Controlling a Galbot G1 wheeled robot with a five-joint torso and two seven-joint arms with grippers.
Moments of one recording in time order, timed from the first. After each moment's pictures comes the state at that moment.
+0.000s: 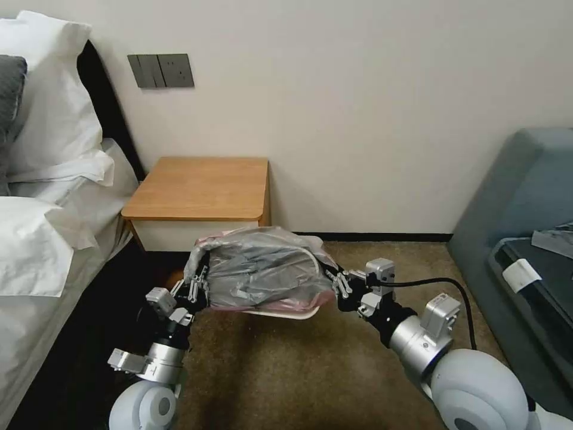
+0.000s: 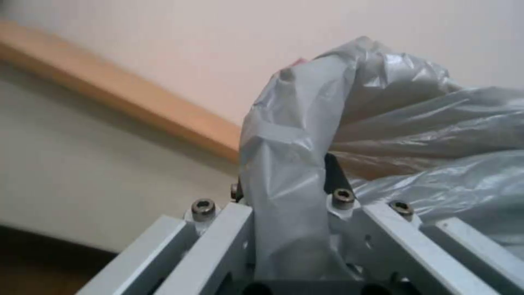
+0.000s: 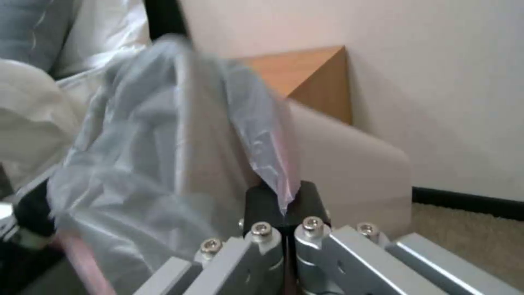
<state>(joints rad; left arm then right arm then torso) 1.52 -1.40 -0.58 -2.03 -0.72 -0.18 0.27 -1.35 0.79 0.19 2.46 0.77 -0.35 0.26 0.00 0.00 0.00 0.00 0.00</state>
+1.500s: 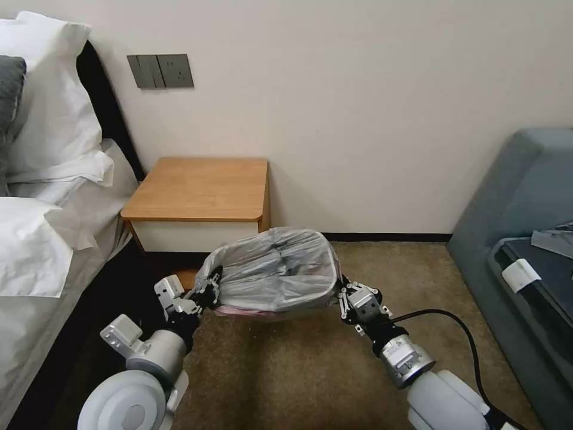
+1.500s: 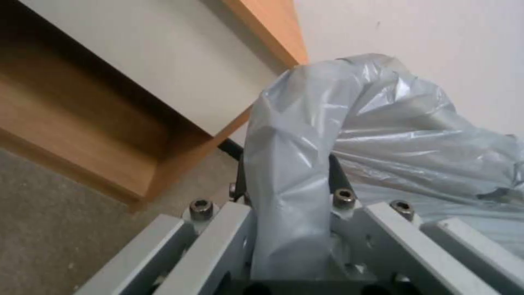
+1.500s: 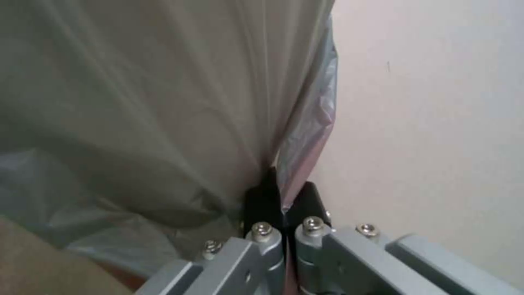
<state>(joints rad) 1.56 -1.44 -0.57 -2.41 -1.05 0.47 -0.30 -1.39 0.86 0.11 2.21 -0.07 -0.20 0.19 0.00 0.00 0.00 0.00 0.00</state>
